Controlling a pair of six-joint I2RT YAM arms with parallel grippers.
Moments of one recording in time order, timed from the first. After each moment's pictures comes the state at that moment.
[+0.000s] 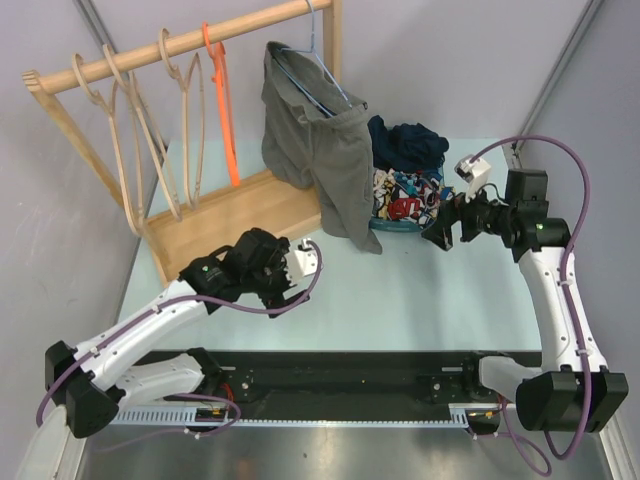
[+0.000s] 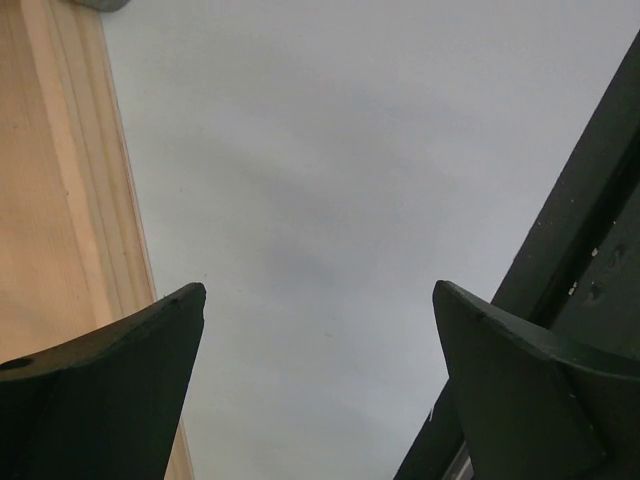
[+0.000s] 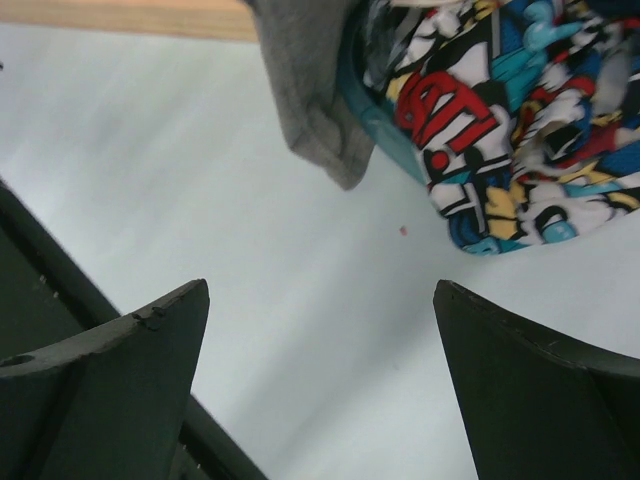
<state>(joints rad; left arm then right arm) -0.77 1.01 0.89 -0.74 0.12 0.44 -0.03 1.13 1.18 -0.78 -0.72 -0.33</state>
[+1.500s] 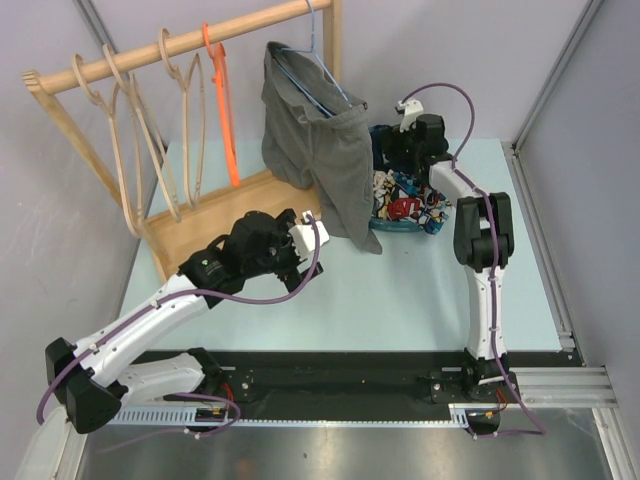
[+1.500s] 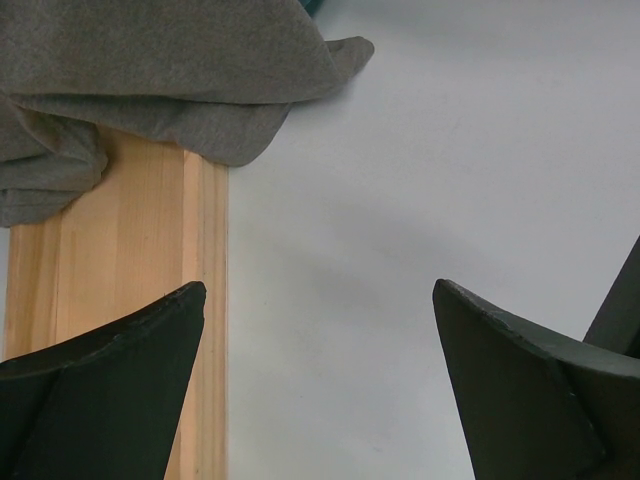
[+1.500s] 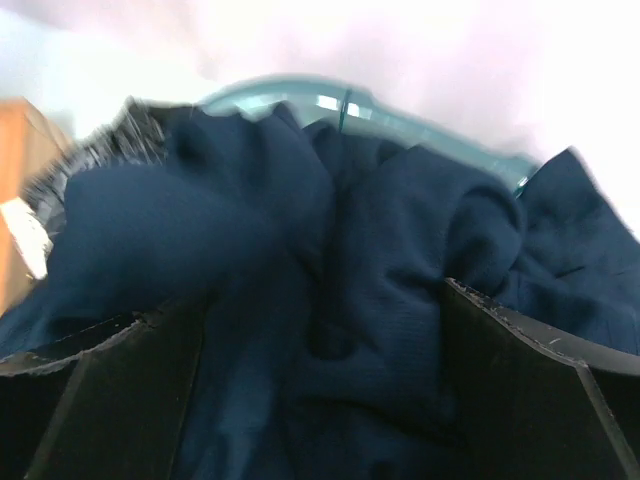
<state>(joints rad) -0.78 1.06 0.98 -0.48 0.10 0.40 0.18 2.32 1.91 0.08 -0.18 -0.10</state>
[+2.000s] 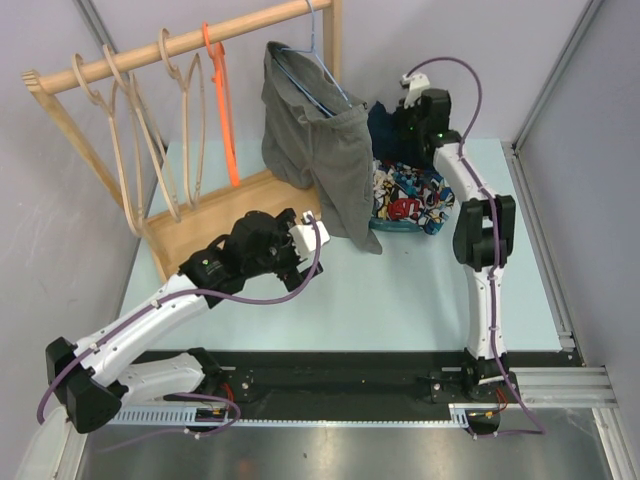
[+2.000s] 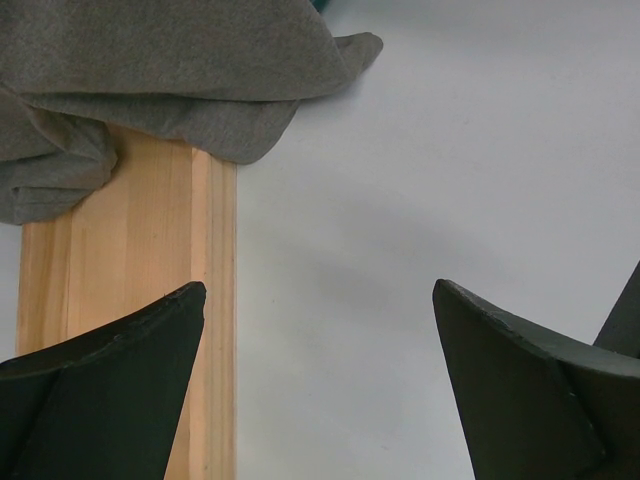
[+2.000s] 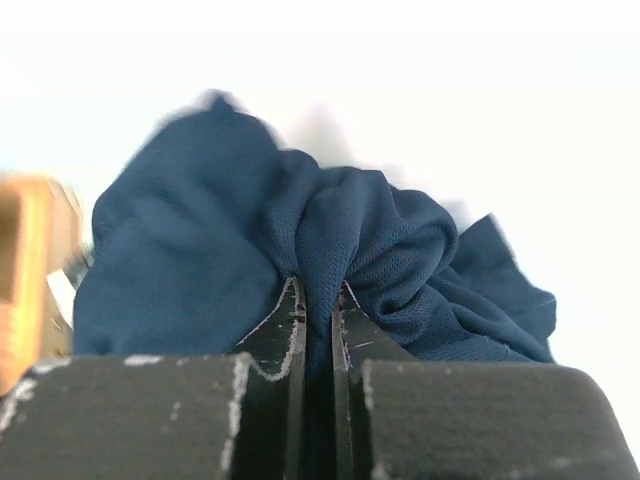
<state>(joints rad) -0.78 1.06 0.98 -0.48 0.09 0.42 0.18 2.35 2.14 -0.13 -0.12 -0.13</state>
